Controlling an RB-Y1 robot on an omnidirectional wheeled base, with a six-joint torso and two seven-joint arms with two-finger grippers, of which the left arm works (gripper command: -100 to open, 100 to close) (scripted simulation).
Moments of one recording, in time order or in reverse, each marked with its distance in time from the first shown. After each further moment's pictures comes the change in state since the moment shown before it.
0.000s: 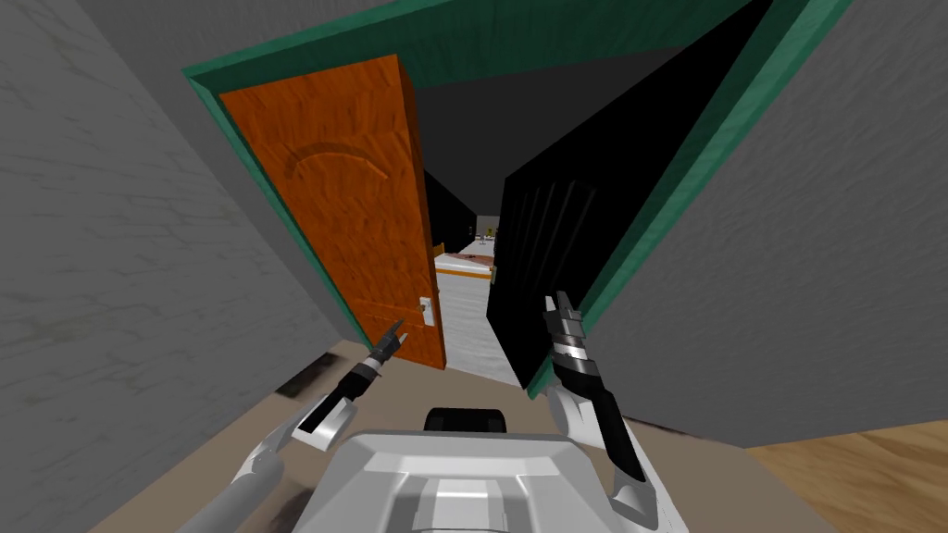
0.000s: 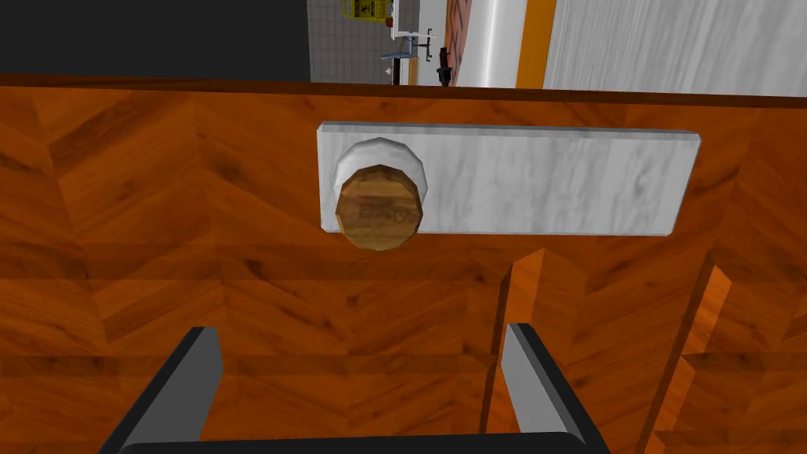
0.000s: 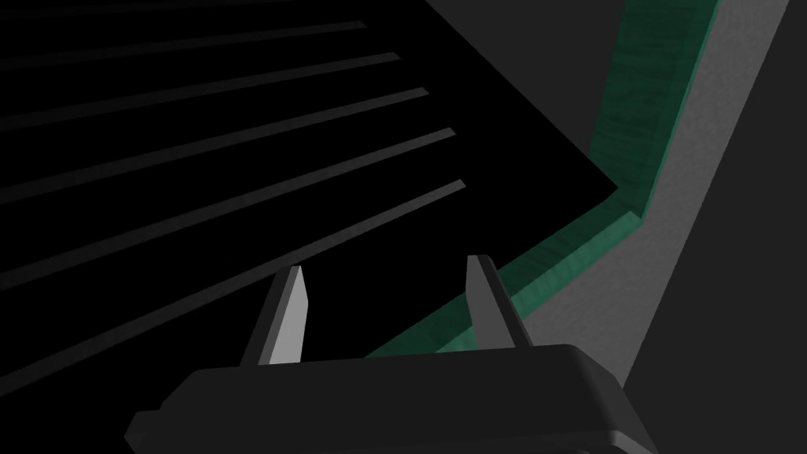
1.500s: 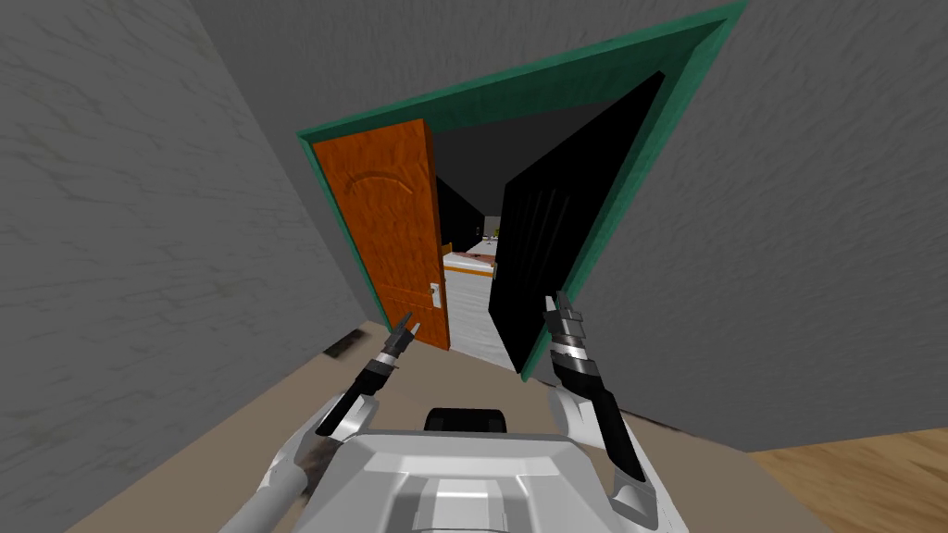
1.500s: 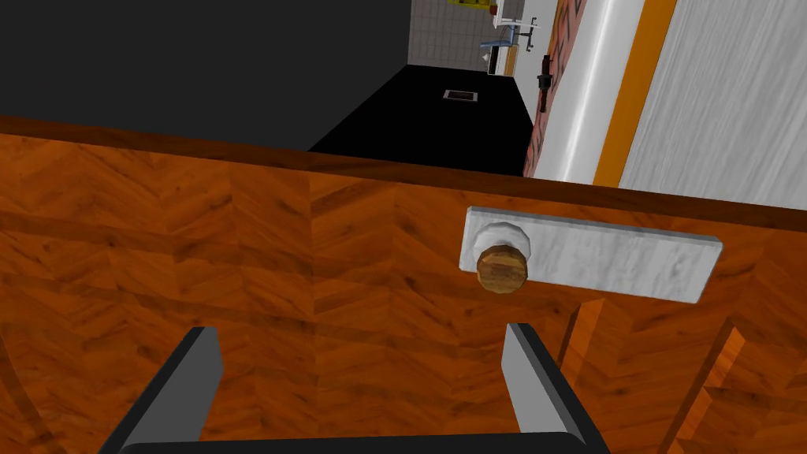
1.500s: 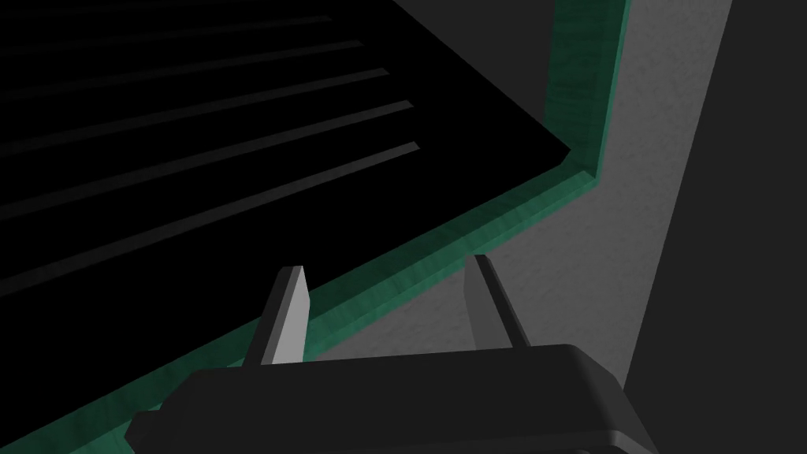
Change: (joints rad) arm 0.074 -0.171 0.051 -0.265 -0.079 0.026 -0.057
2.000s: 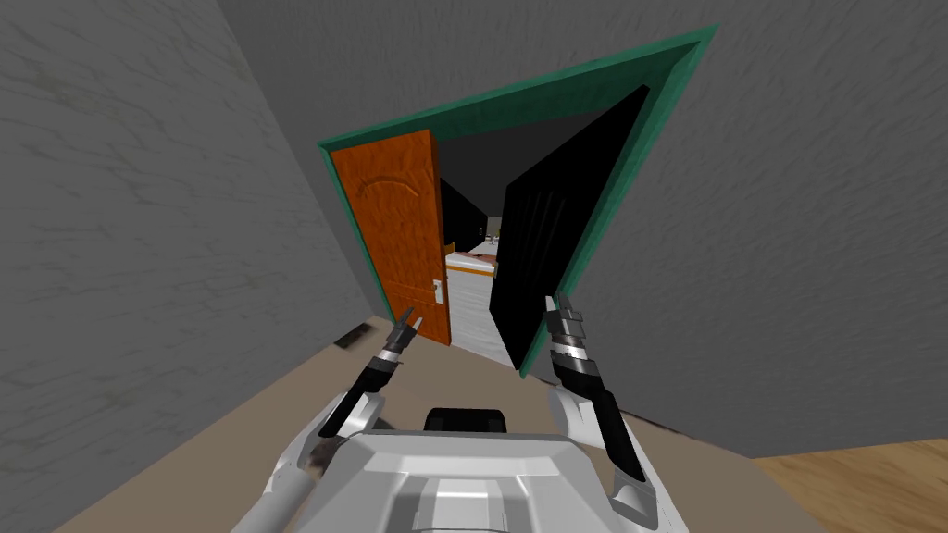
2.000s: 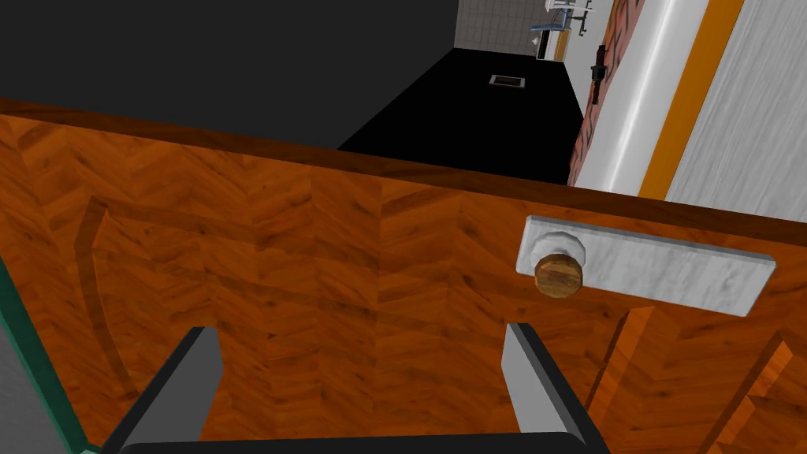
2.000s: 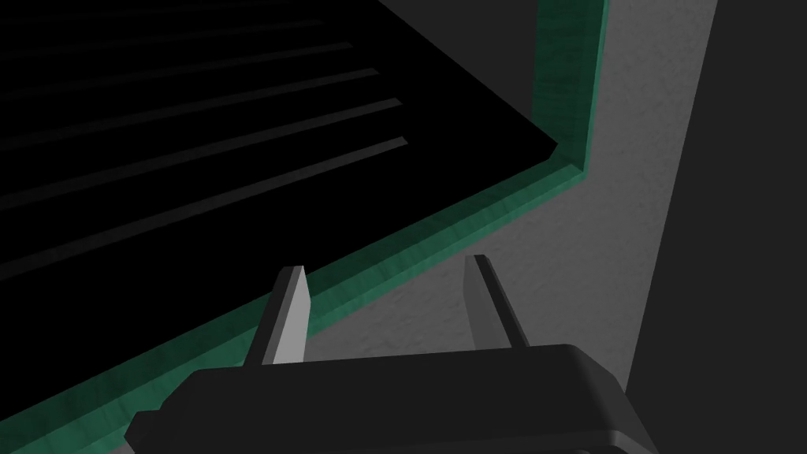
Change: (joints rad) arm 0.028 -0.071 0.026 -0.113 -0.032 0.015 -0.021
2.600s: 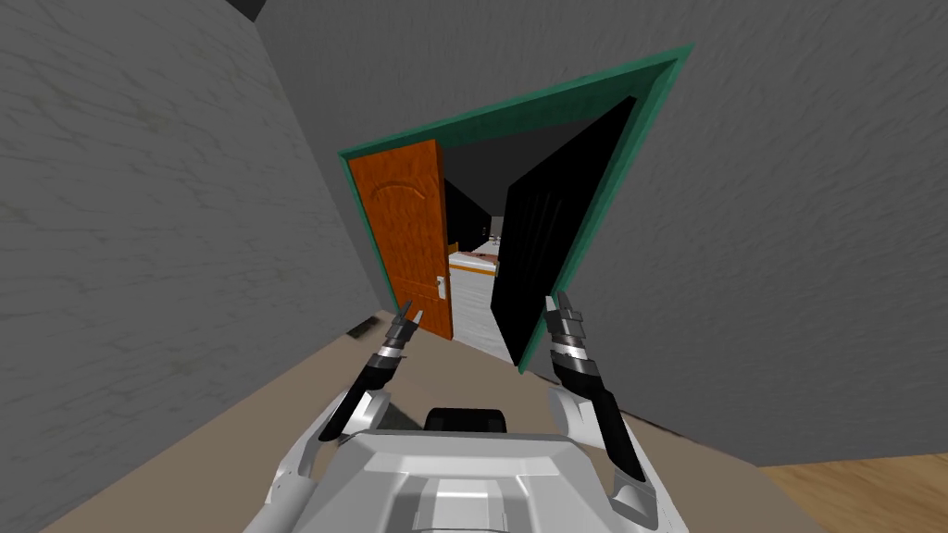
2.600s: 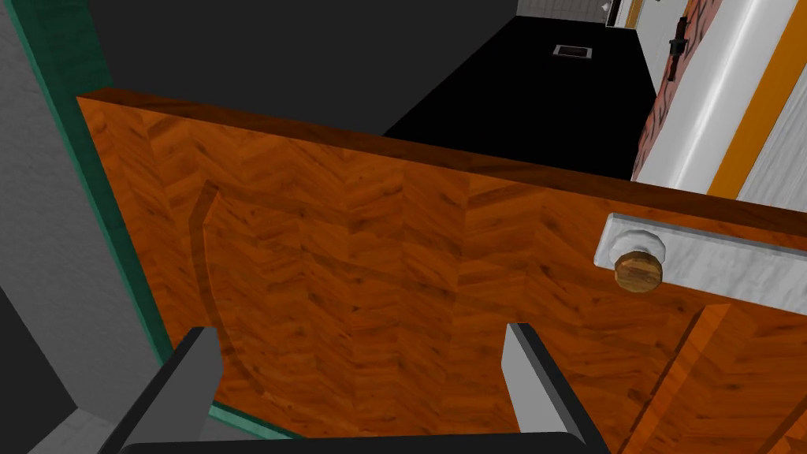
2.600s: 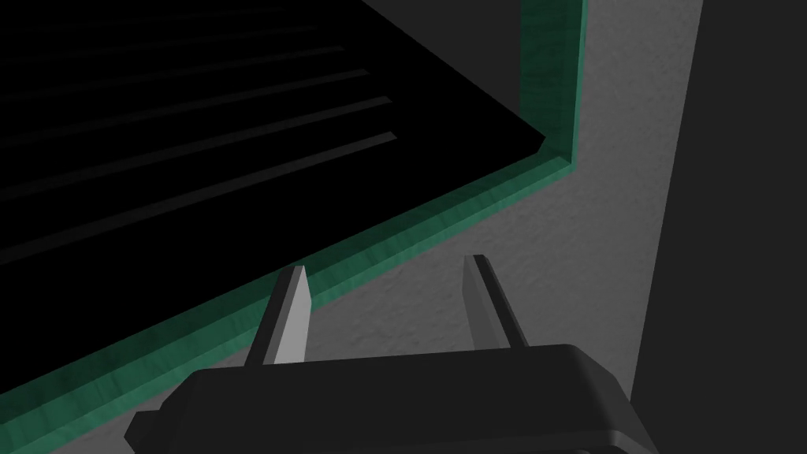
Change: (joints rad) arm 0.036 -0.095 0.029 -0.146 -0.042 0.023 -0.032
